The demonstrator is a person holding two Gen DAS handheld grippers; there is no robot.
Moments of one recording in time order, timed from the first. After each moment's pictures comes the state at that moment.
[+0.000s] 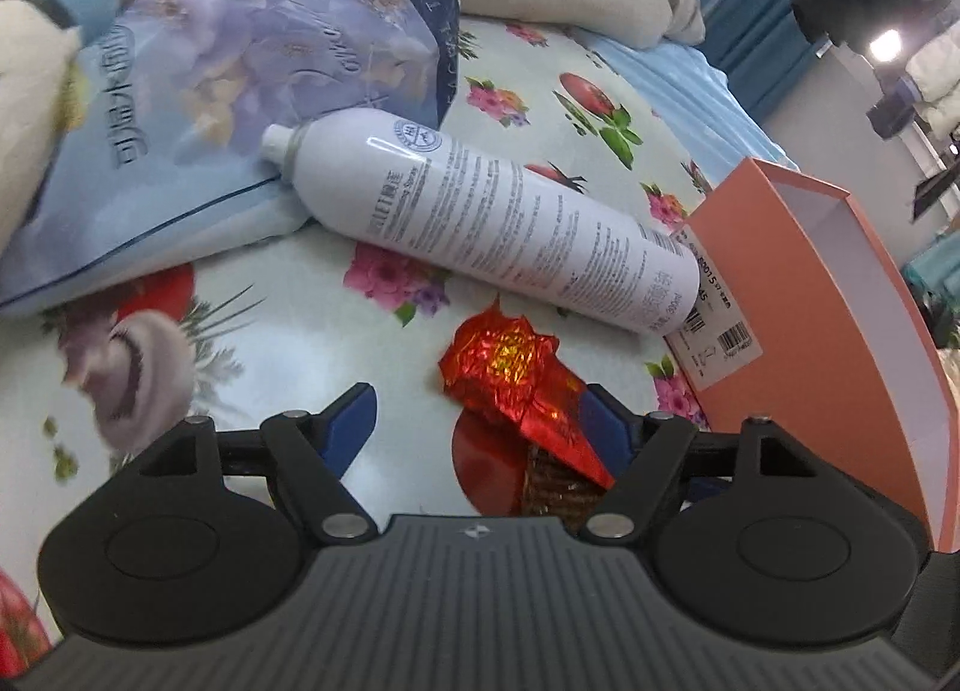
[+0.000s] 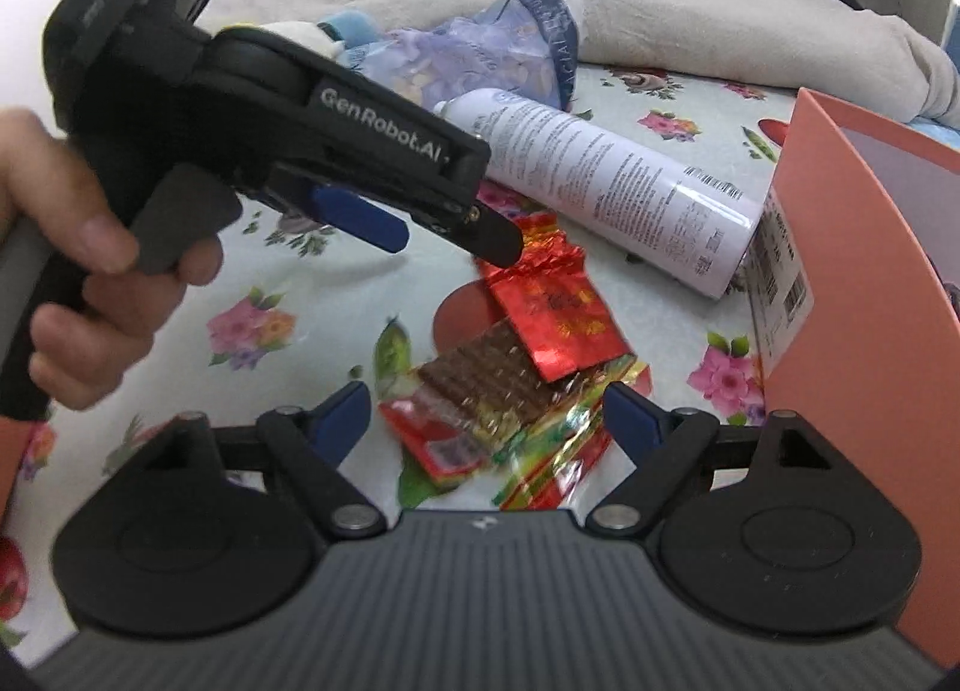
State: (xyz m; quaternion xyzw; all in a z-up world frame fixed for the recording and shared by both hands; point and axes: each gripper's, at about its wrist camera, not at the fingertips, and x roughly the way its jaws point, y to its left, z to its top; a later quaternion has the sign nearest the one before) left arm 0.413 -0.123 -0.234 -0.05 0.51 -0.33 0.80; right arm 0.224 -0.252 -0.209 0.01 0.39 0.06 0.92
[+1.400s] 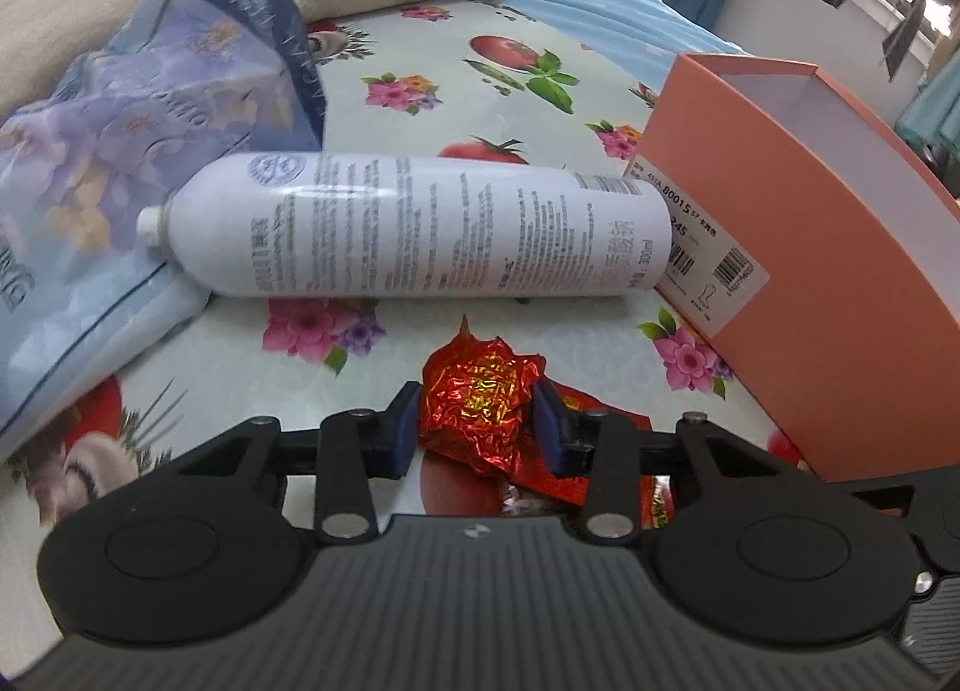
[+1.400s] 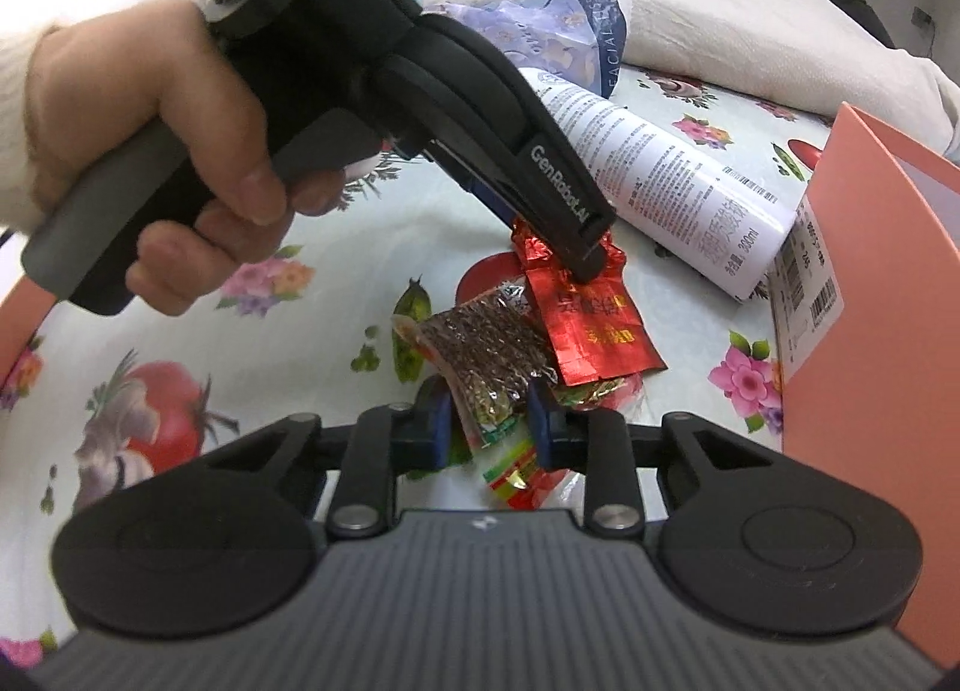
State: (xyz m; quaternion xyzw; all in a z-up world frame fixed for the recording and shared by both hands) left arm 0.403 -0.168 -0.242 0.08 0.46 -0.37 0.80; right arm 0.202 -0.237 -0.214 -0.04 0.39 0.10 0.91
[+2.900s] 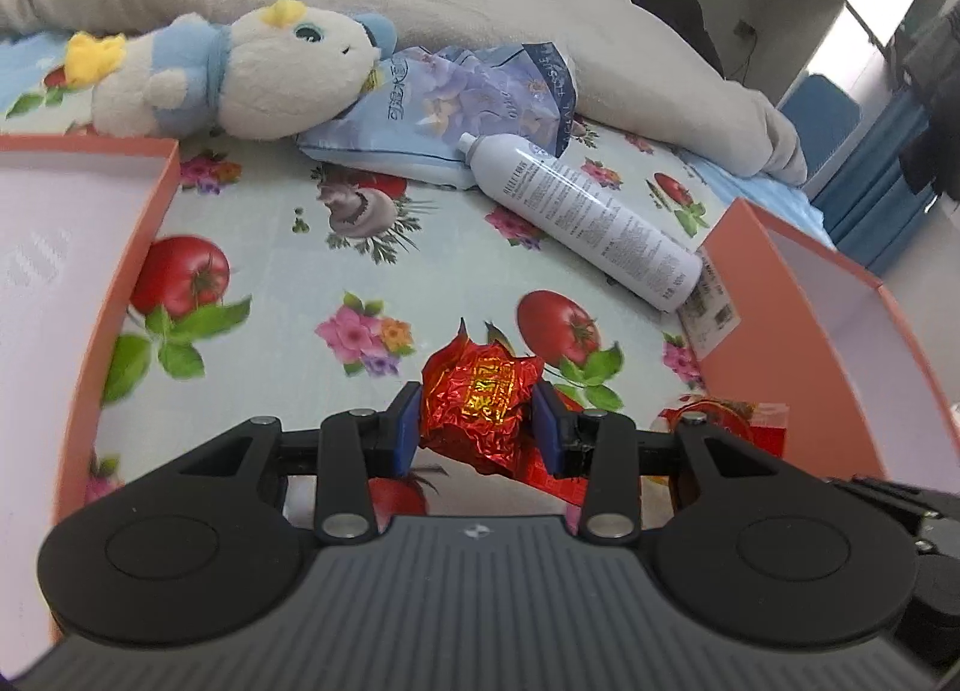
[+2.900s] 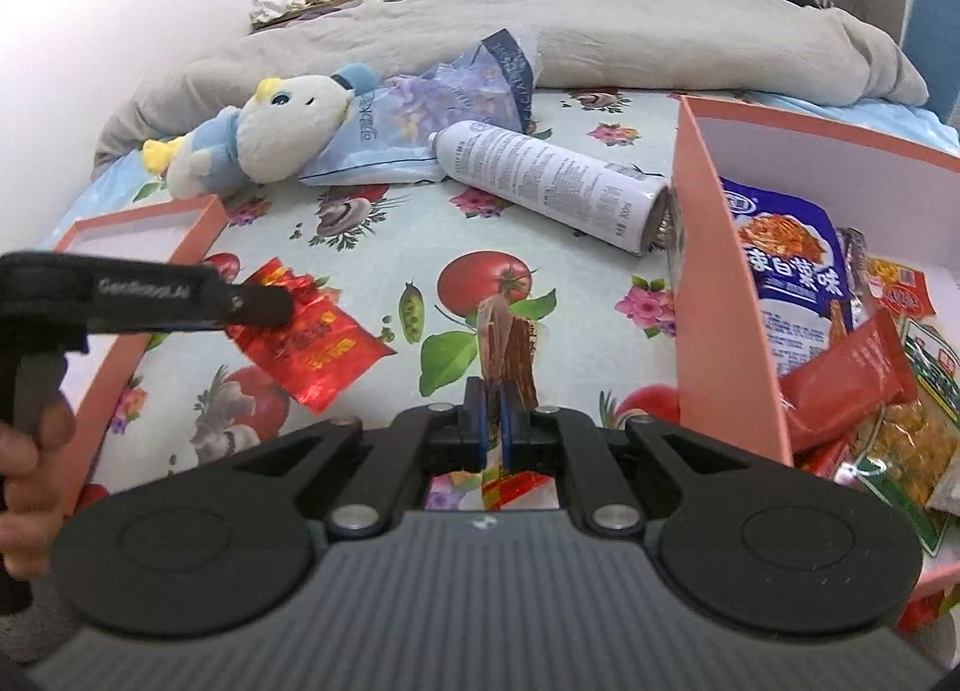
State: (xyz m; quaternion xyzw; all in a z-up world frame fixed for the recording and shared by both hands) left arm 0.217 -0.058 -0.181 -0.13 0.42 -0.13 0.89; right arm 0.123 -0.280 -0.158 0.05 0.38 0.06 0.92
